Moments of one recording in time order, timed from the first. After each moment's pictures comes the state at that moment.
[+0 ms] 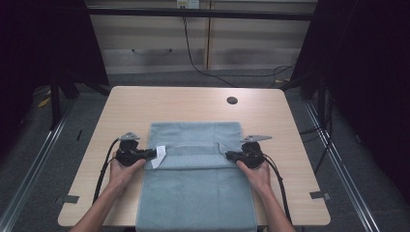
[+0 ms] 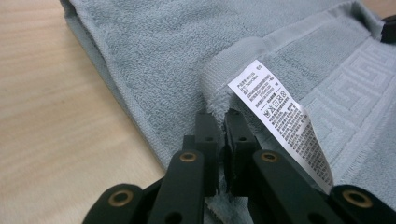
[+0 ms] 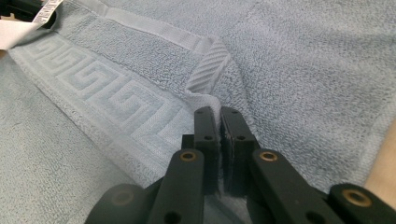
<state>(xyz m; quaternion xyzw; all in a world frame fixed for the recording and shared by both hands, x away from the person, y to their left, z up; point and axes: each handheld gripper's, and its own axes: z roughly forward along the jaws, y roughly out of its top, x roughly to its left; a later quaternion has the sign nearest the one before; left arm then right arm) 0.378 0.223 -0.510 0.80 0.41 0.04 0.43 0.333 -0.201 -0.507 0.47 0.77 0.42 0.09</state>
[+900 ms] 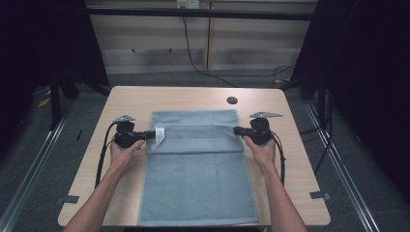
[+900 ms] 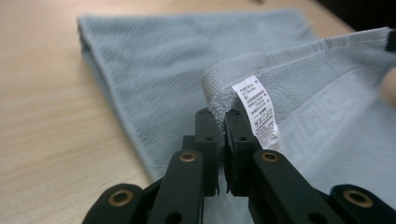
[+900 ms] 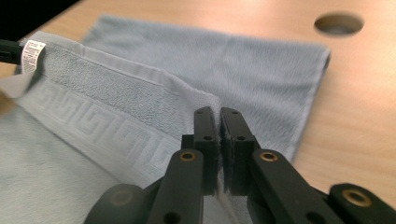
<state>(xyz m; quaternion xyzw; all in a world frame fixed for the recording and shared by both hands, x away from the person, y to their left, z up) 0.409 0.230 -0.472 0.76 0.43 0.05 0.49 0.377 -0.226 -0.456 0.49 0.73 0.45 0.14</state>
